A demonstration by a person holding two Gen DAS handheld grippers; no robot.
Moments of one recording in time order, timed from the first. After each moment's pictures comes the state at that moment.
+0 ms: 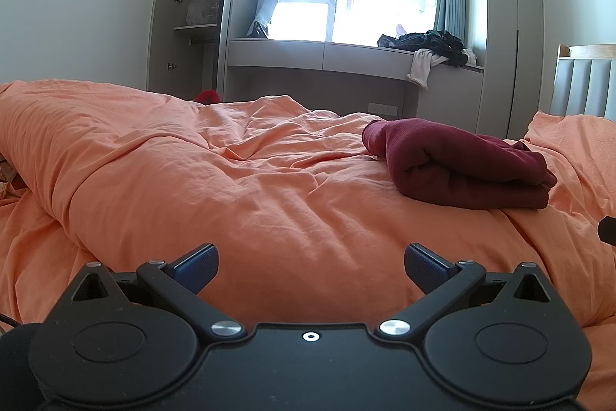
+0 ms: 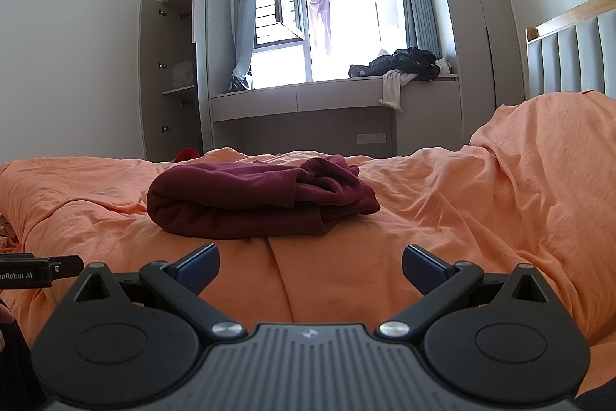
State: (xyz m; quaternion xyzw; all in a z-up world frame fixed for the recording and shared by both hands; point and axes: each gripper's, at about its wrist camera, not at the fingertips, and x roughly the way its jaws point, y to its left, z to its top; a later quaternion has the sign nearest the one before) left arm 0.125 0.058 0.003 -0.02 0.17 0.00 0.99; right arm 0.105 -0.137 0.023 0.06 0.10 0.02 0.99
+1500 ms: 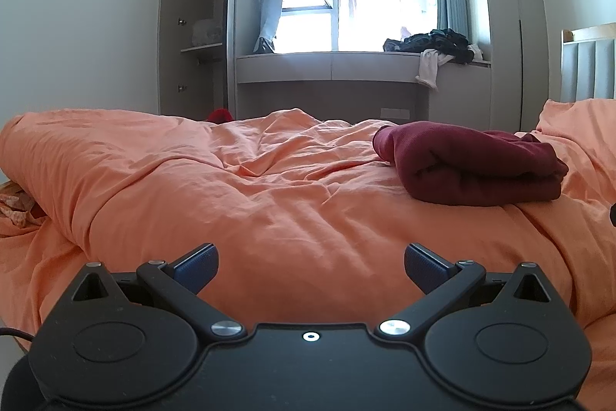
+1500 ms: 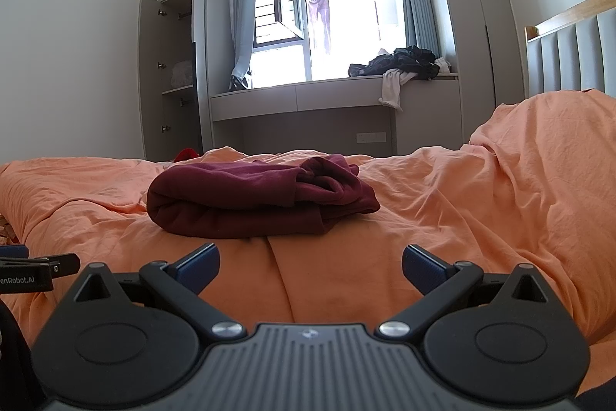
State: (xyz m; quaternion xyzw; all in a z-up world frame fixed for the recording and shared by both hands) left arm 0.119 0.048 0.006 0.03 0.15 0.02 0.99; right arm 0.104 -0.136 0.023 0.06 0.10 0.02 0.99
